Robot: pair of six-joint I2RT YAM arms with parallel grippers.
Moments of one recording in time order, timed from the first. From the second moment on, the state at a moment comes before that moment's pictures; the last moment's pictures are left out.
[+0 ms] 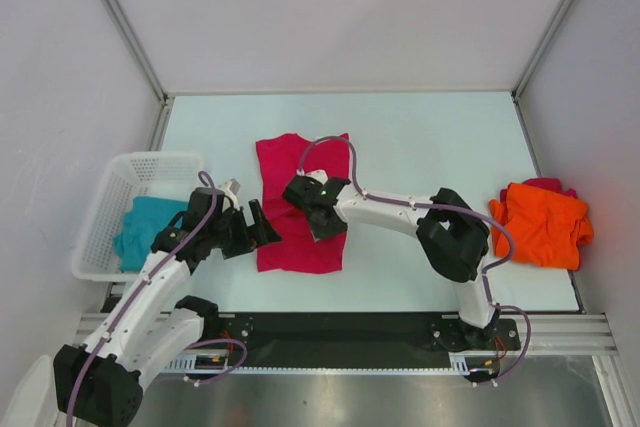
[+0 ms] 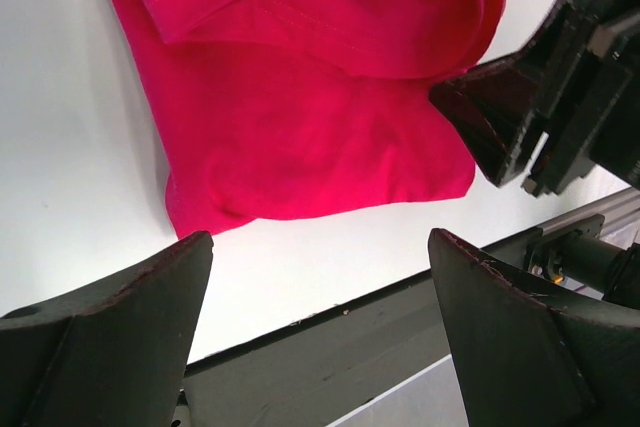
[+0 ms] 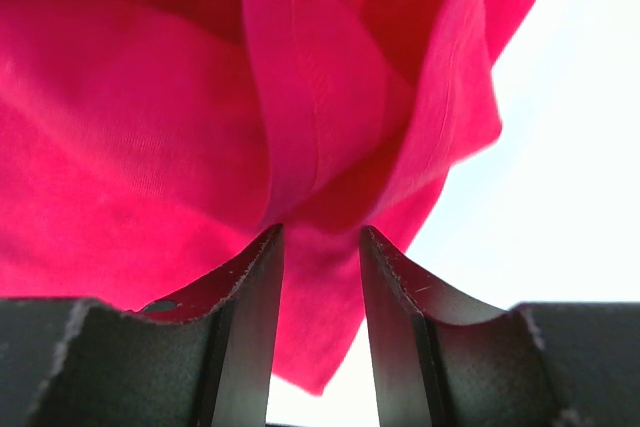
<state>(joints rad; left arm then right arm) -0.29 0.83 0.60 -0.65 0.32 -0.60 1.02 1.99 1.53 -0.83 0.29 0.63</state>
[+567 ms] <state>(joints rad) -0.29 0.83 0.60 -0.65 0.32 -0.60 0.89 2.10 1.63 -0.77 0.34 0.54</state>
